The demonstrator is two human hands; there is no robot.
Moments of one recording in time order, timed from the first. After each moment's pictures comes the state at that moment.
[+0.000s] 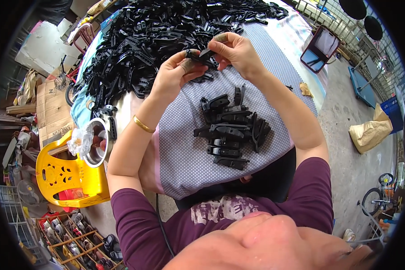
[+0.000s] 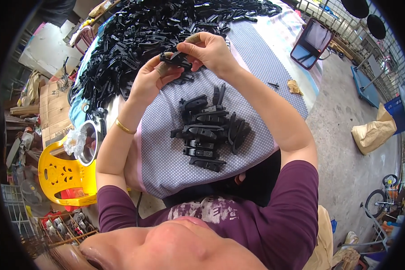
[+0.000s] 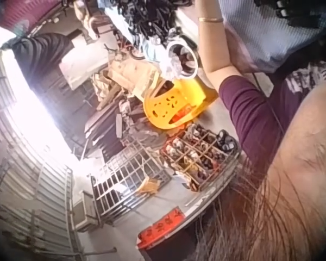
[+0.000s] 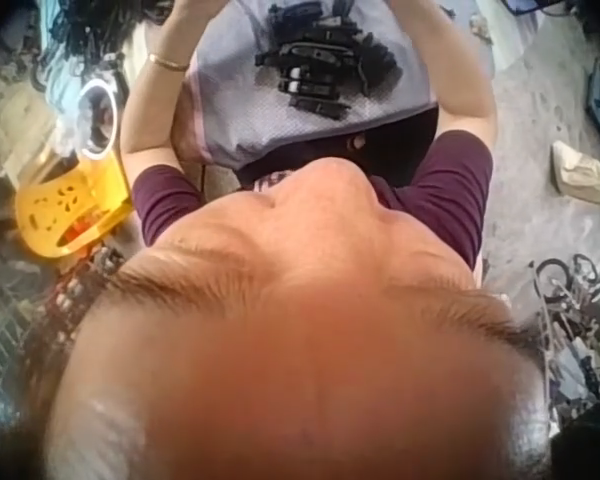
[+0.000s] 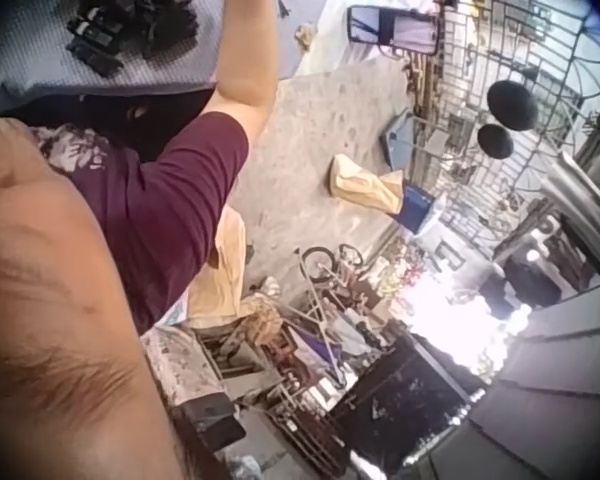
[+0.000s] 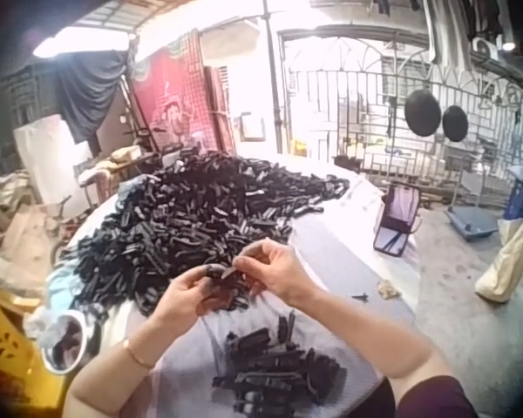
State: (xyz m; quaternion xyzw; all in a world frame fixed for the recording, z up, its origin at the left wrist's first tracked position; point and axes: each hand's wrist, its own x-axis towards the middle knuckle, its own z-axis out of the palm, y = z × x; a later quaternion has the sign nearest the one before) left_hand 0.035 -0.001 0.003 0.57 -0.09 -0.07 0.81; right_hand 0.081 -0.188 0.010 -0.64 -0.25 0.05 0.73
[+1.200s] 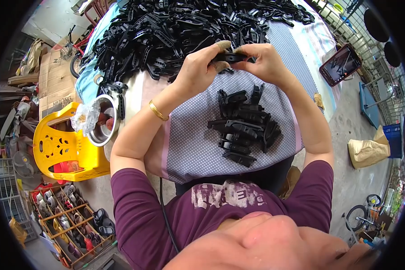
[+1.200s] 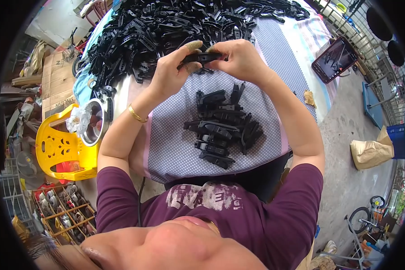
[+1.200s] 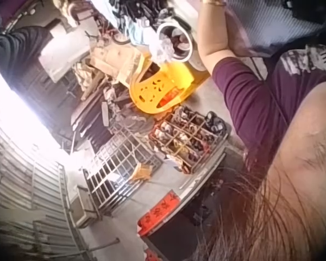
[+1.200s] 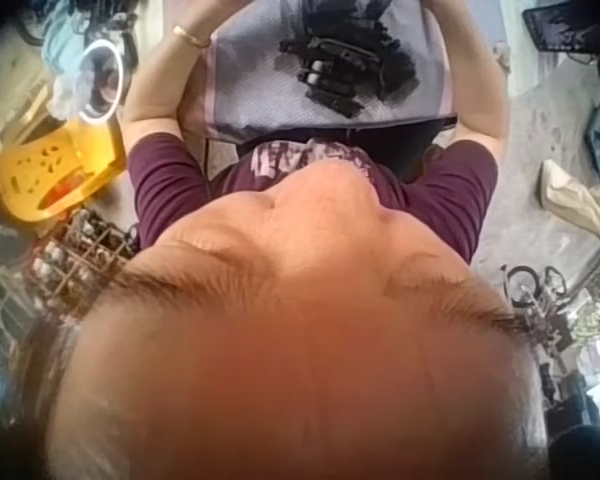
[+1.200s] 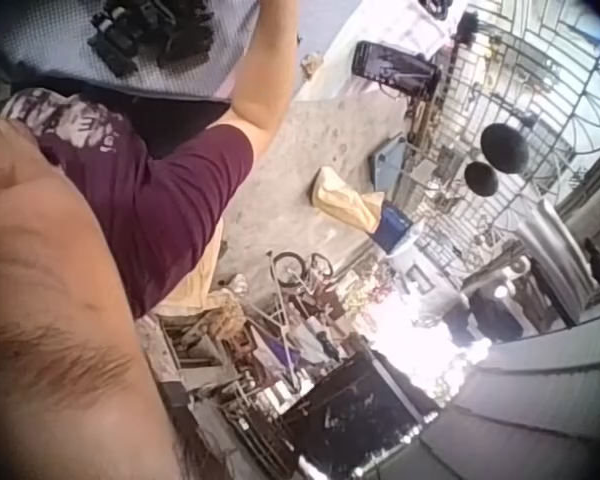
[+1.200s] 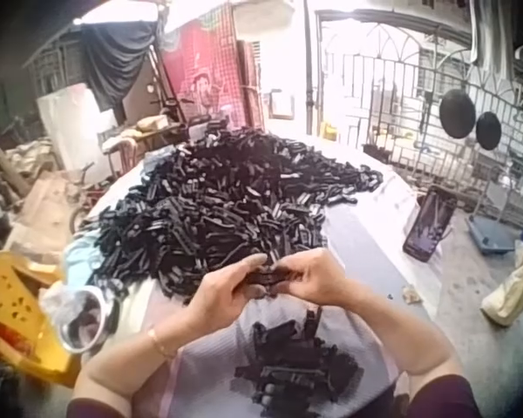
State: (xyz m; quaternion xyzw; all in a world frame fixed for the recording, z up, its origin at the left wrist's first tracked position) left_hand 0.026 -0.005 0.004 0.84 -0.26 0.23 0.42; right_hand 0.088 -0.200 0.010 -0.82 -0.42 -0.03 0.39
